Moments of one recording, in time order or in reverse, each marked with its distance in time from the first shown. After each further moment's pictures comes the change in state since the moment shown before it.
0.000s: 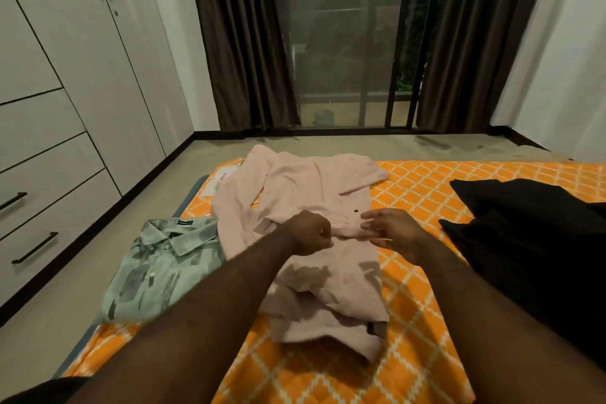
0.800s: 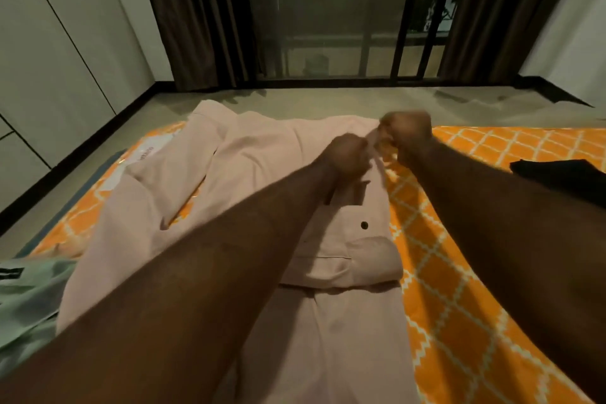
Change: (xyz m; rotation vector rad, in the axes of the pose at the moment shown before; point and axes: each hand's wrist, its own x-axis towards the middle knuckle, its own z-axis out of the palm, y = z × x) left_hand 0.316 -0.039 0.042 -0.119 0.140 -0.010; right_hand 0.334 -0.056 -0.031 0.018 0.472 -0.137
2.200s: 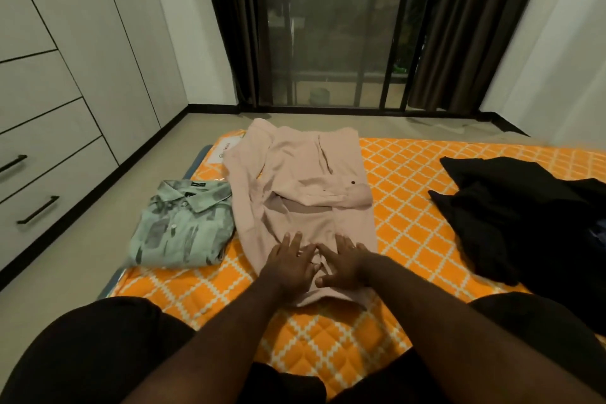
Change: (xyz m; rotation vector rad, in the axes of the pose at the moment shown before) left_hand -0.451 0.014 0.021 0.218 -0.131 -0.160; right_hand -0.434 0.087 -0.078 -1.556 -0.918 -0.346
